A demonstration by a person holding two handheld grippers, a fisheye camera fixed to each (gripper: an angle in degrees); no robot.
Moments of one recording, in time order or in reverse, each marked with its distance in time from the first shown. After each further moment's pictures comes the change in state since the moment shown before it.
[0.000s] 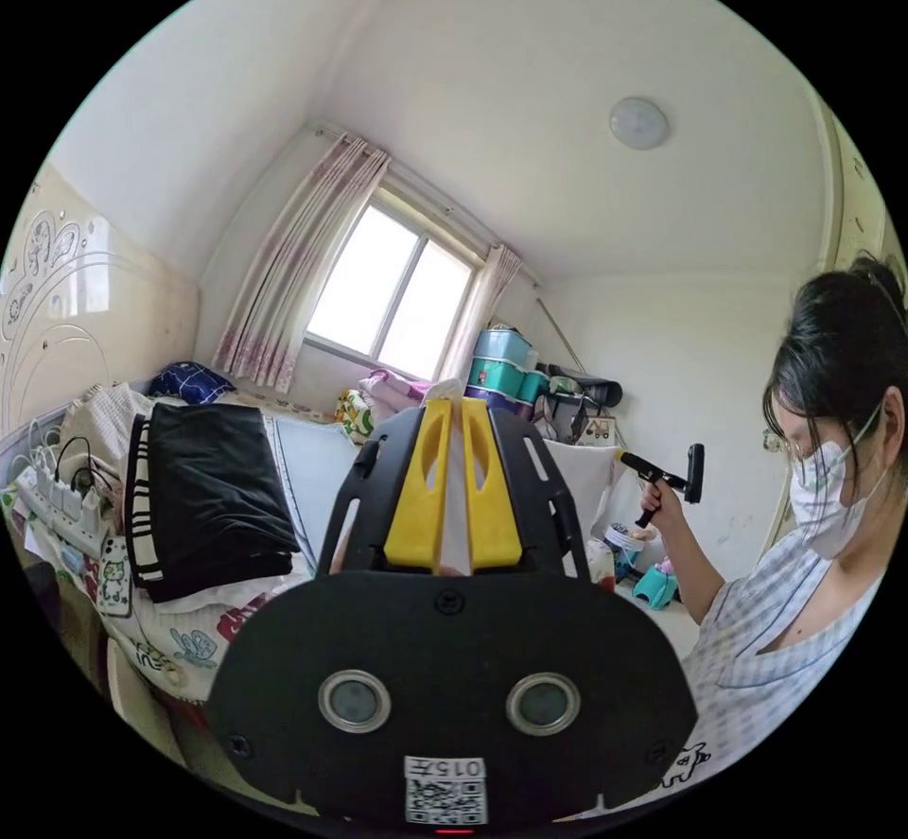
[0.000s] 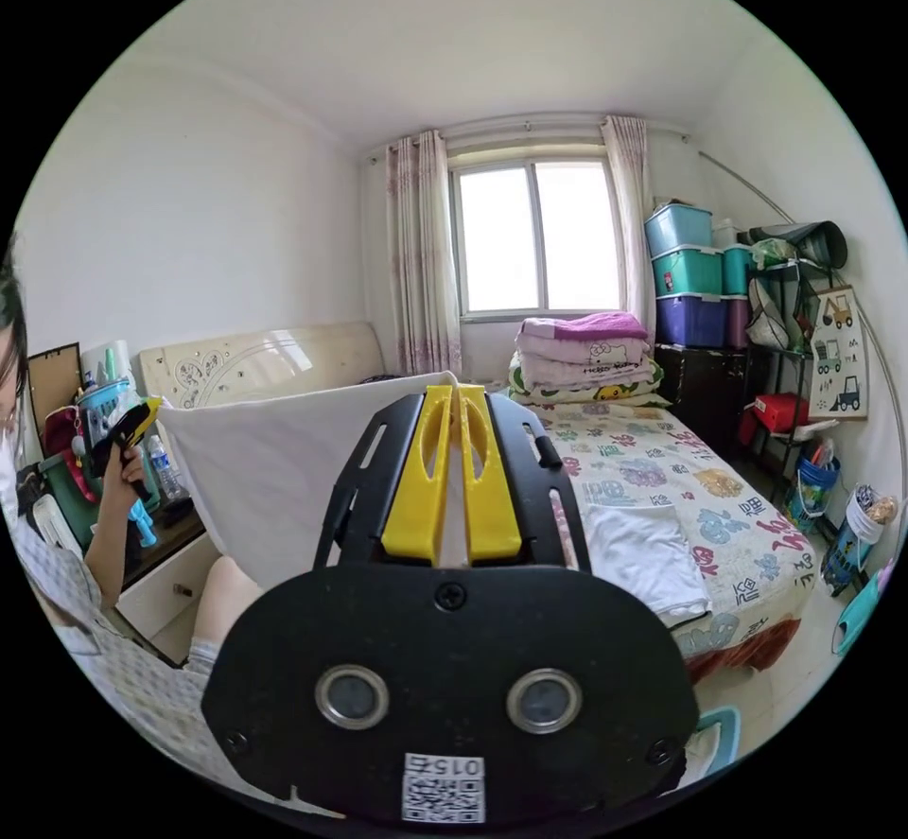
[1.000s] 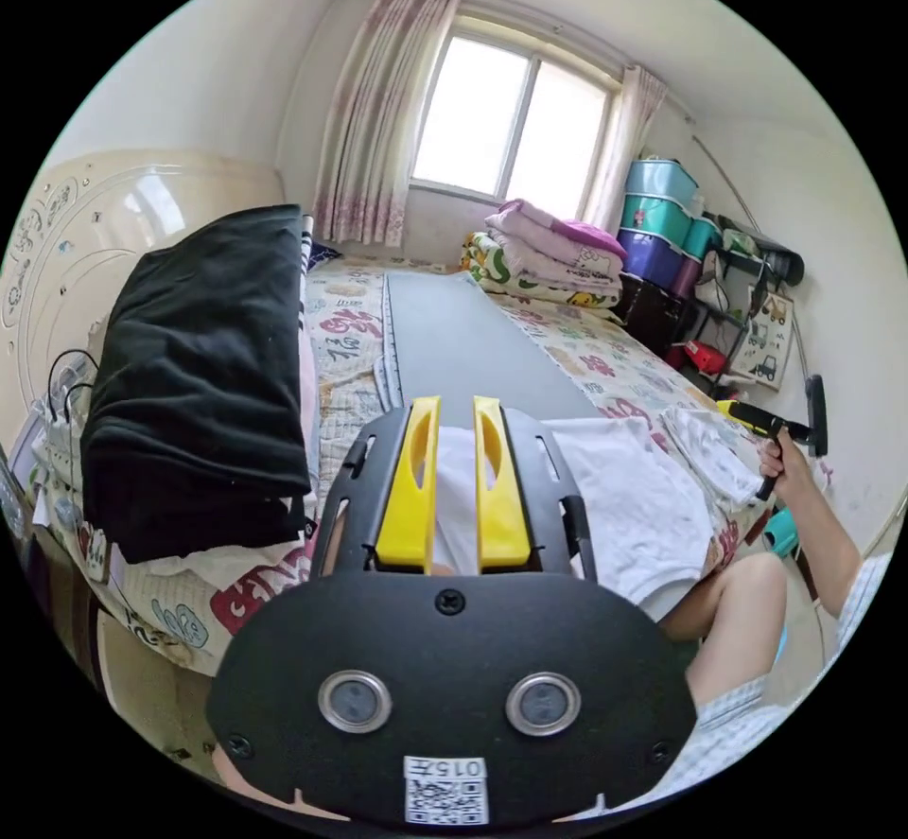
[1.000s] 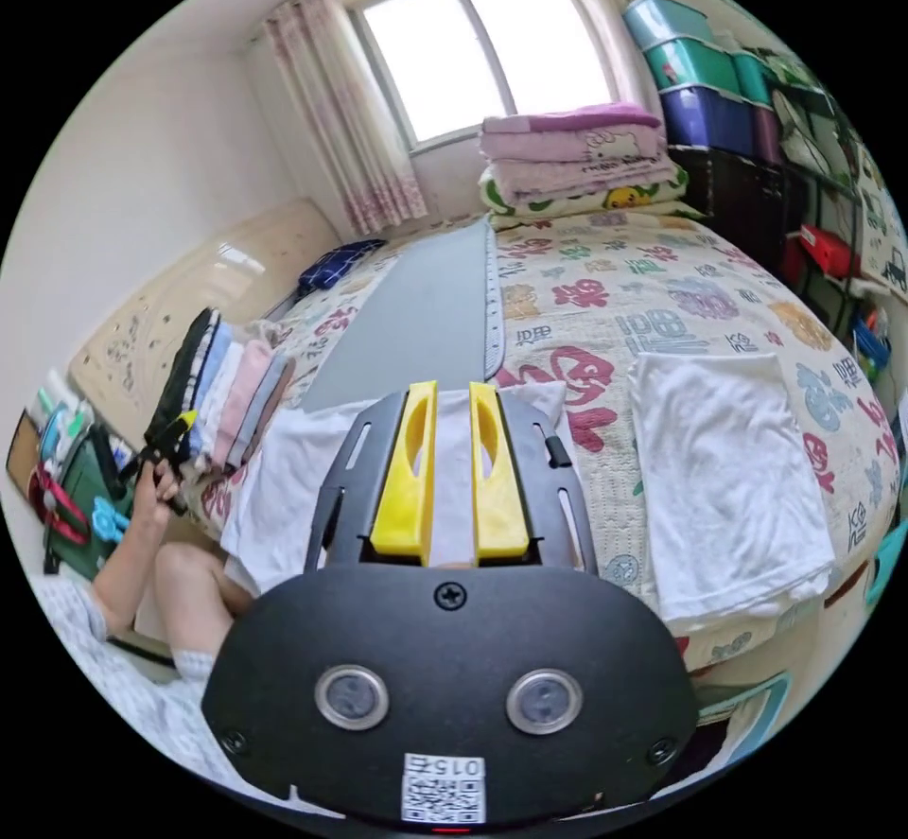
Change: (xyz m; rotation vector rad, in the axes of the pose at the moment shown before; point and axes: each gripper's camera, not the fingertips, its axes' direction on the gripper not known) left arm -0.067 0.145 0.344 -0.525 -0.397 0.044; right arm 0.194 -0.050 0.264 -0.476 -0.086 0.198
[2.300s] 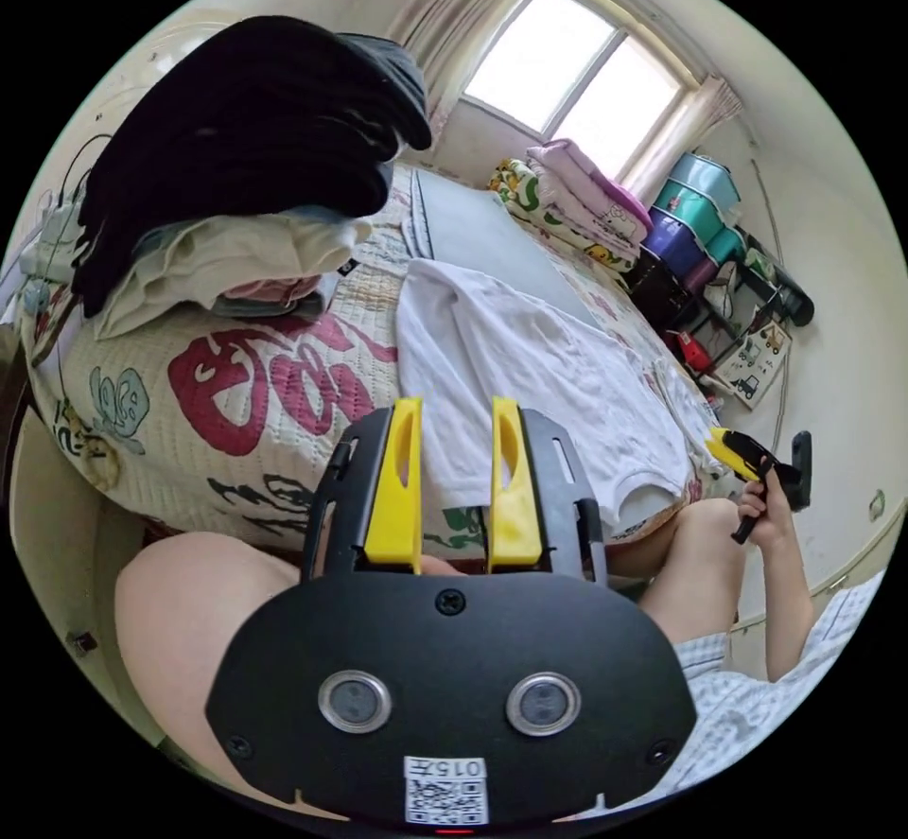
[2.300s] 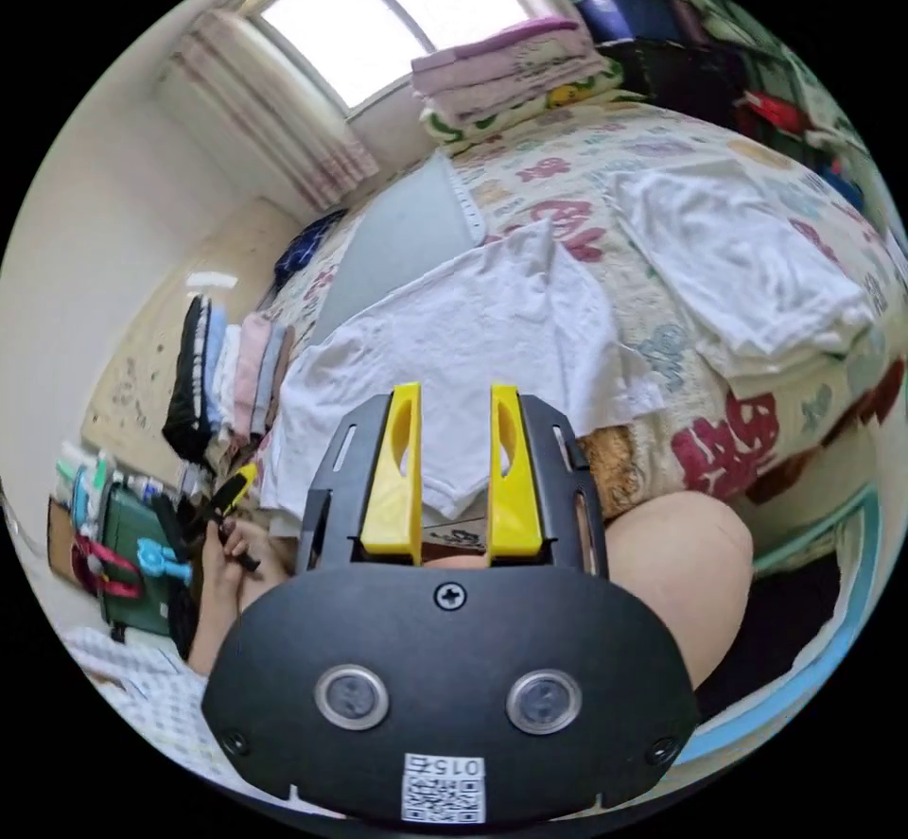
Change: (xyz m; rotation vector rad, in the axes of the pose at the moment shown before) left arm -0.091 0.118 0.049 -0.217 0.076 -0.331; right arm 0.207 -0.070 -0.211 -0.098 0.037 0.480
